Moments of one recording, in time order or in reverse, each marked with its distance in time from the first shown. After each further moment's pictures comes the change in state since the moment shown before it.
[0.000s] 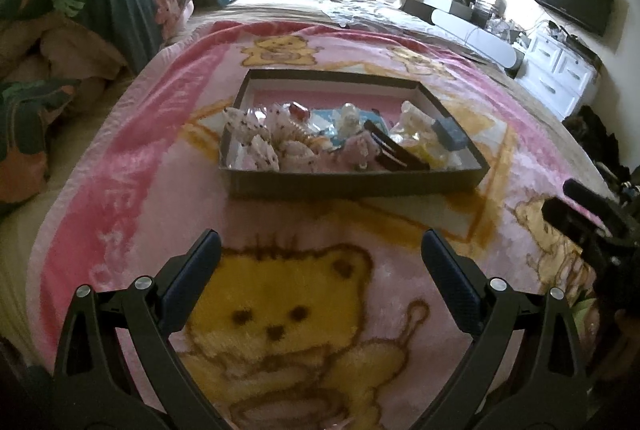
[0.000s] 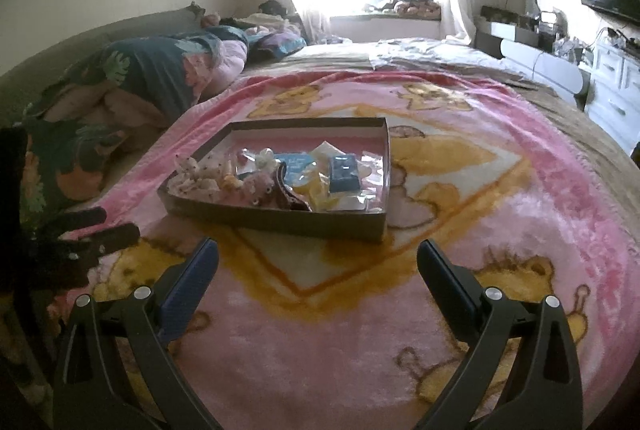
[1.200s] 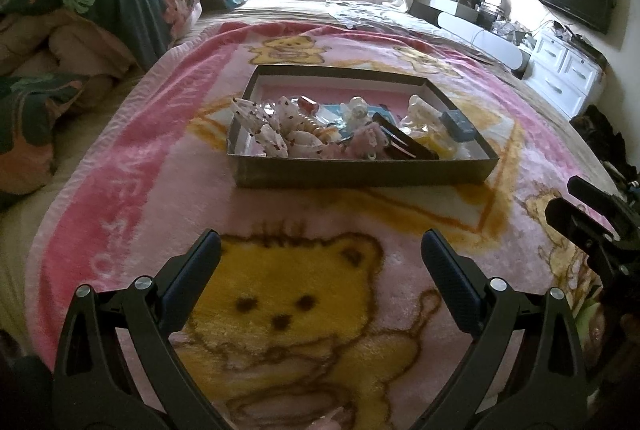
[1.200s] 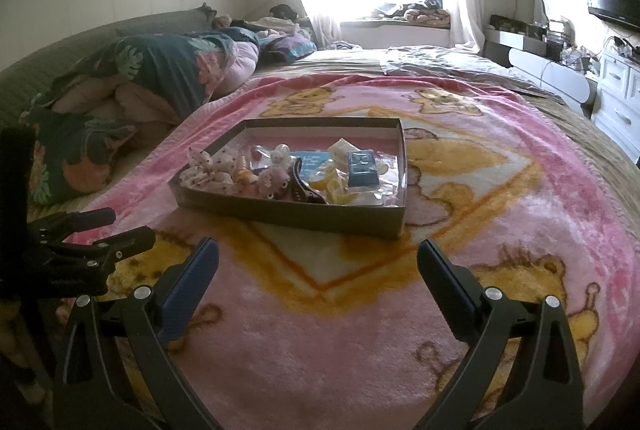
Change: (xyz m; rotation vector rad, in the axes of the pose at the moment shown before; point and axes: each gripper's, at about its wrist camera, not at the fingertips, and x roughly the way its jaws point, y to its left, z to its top) left arm -0.001 0.000 -0.014 -0.002 -0.023 0.034; right arm 0.004 0.010 -0.011 -0.032 -0.004 0.018
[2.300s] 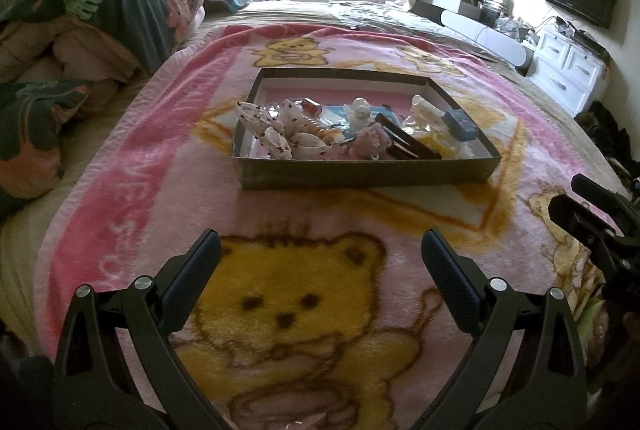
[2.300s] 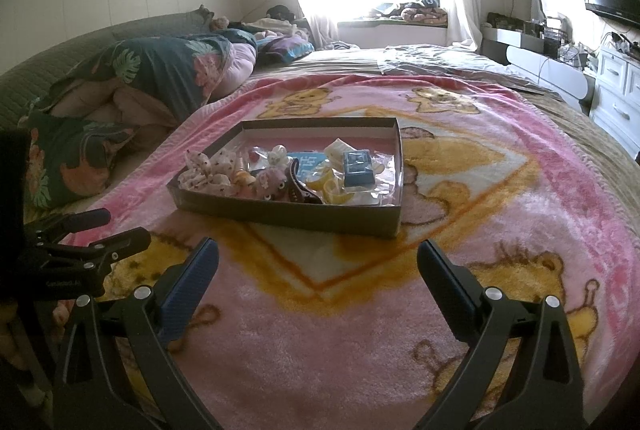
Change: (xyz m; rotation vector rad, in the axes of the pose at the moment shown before) left arm -0.004 0.001 0.000 0.004 -0.003 0.015; right arm -0.003 -0.003 0.000 0.010 -0.004 -0.003
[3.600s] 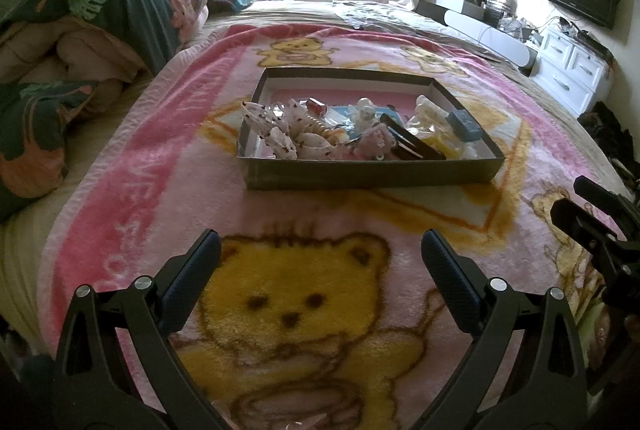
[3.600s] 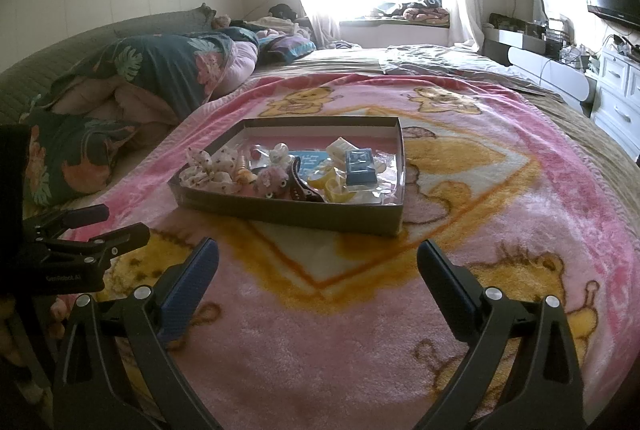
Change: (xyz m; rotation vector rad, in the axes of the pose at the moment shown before) left arm -0.005 0.010 0.001 -0.001 0.001 0.011; right arm 0.000 0.000 0.000 0.000 0.001 0.000
